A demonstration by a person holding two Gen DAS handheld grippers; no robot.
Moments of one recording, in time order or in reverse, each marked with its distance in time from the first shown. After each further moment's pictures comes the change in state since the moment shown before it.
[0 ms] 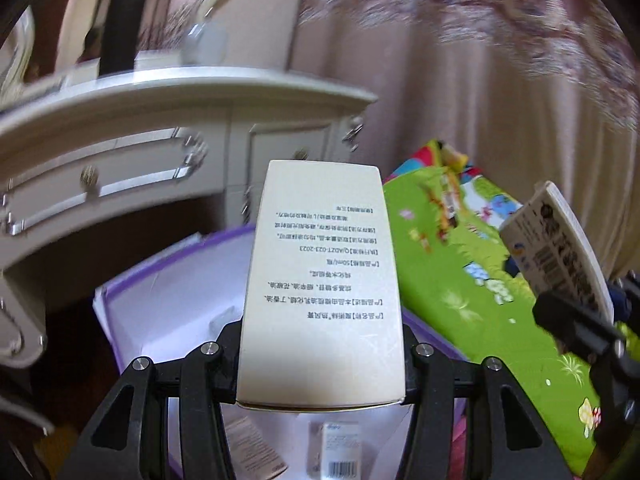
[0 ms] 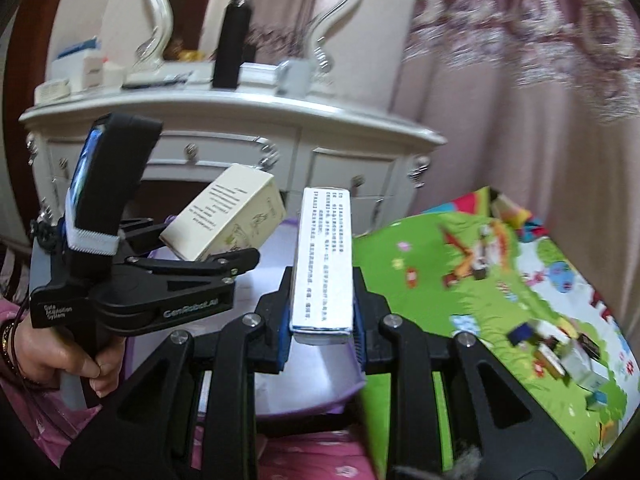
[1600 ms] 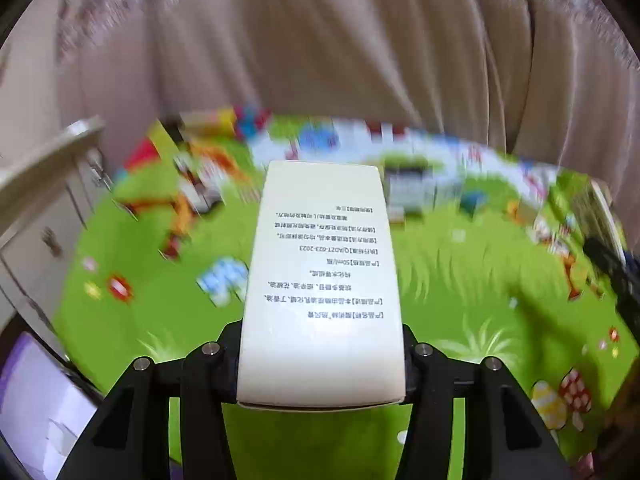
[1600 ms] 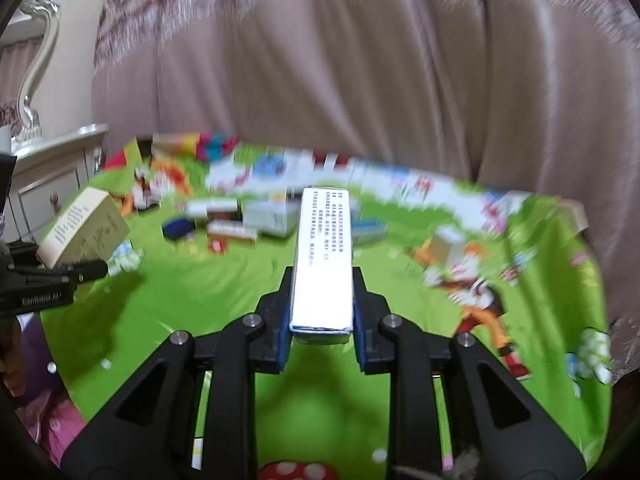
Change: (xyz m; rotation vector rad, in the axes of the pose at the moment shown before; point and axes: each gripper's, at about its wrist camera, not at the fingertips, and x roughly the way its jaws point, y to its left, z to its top) left arm 0.043 -0.278 -0.024 0.528 -0.006 -0.367; right arm -0.159 -0.214 -0.197 0.569 -0.015 -0.835
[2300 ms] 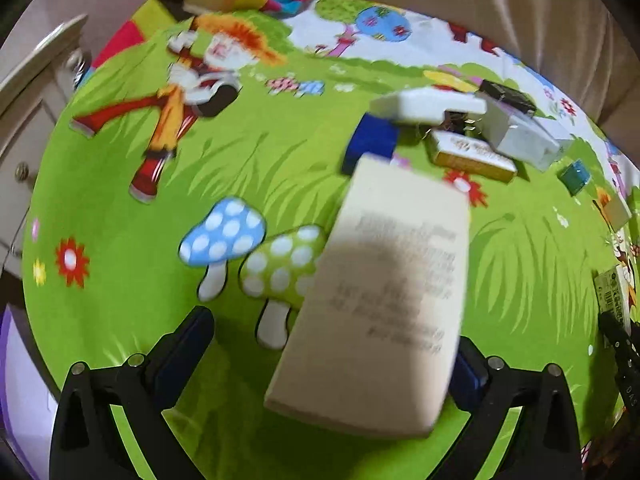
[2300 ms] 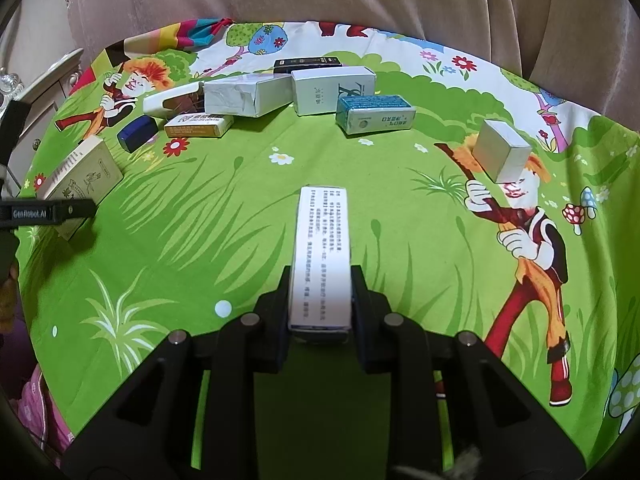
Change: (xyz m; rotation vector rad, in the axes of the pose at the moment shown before) left arm 0.147 0.017 0.015 -0.108 0.510 0.096; right arm 0.132 -0.041 -0.015 -0.013 0.515 0.138
